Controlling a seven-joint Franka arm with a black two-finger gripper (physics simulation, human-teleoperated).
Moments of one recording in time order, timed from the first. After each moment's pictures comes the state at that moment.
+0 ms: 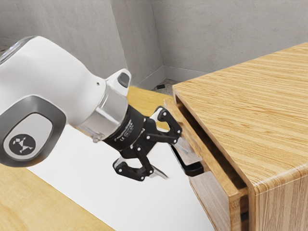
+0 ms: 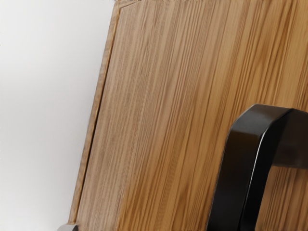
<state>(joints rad) -0.68 -0.50 0.26 -2.16 -0.02 2.23 -1.59</state>
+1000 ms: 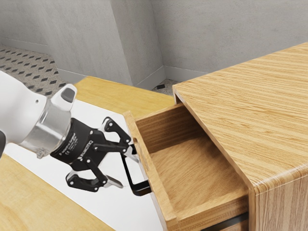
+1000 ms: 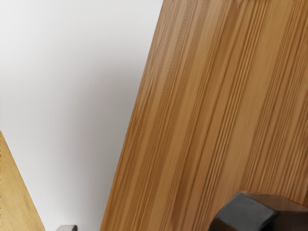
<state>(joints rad) -0.58 -0.78 0.26 -2.39 0.01 2.22 -1.58</state>
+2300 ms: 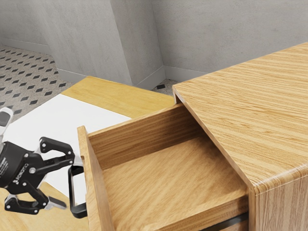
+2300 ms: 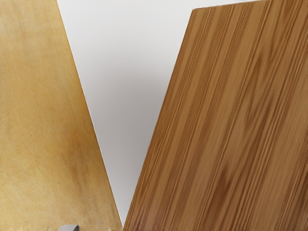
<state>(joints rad) -0.55 -1.16 0.33 -2.57 0.12 2.03 -1.61</state>
